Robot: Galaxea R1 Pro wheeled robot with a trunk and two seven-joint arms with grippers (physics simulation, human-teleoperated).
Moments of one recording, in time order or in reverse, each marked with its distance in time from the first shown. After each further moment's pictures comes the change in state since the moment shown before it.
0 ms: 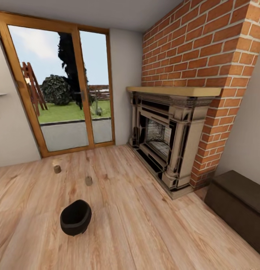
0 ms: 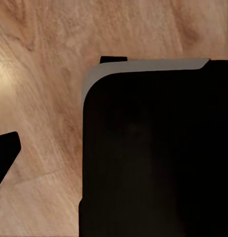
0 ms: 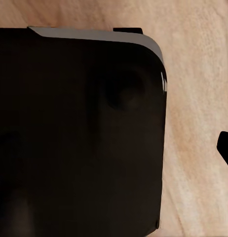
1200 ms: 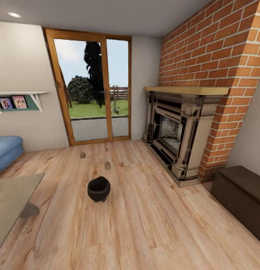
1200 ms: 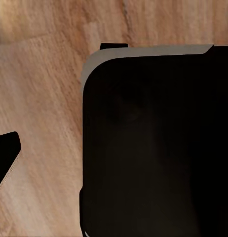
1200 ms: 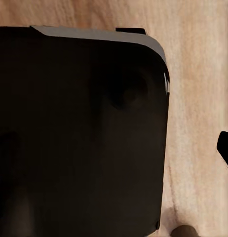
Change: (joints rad) left arm 0.000 0.001 0.000 -0.001 -0.001 0.047 0.000; right arm 0.000 0.000 0.002 0.000 0.010 0.000 0.007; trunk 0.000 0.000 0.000
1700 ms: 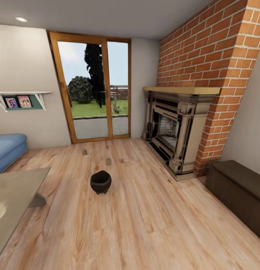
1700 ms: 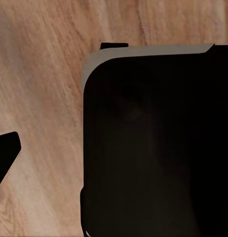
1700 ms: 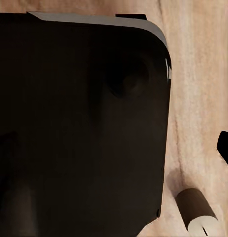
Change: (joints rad) left arm 0.000 0.001 -0.004 0.000 0.000 0.002 0.000; right arm 0.000 -0.001 -0.002 -0.002 -0.008 0.044 0.003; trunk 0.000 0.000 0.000
